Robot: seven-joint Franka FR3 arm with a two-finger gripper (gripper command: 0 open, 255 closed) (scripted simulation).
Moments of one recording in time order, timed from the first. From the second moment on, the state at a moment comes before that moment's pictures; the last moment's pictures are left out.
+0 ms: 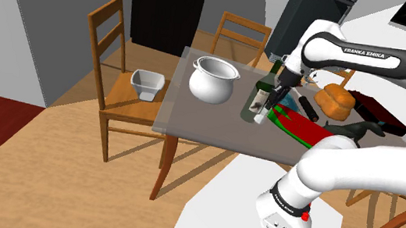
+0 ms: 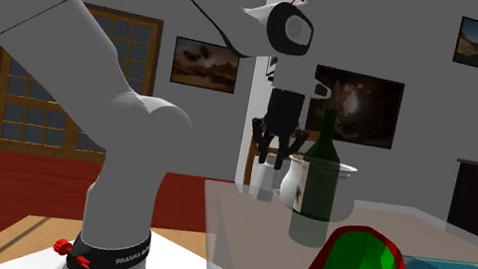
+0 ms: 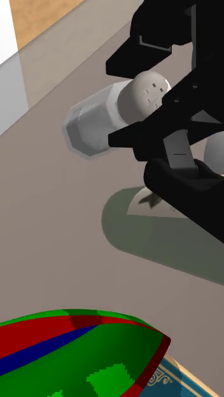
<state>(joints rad) -0.19 -0.84 -0.39 -2.69 -0.21 1.85 -0.28</state>
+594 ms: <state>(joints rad) -0.17 -0.85 -0.36 -2.58 -0.18 1.73 -0.27</state>
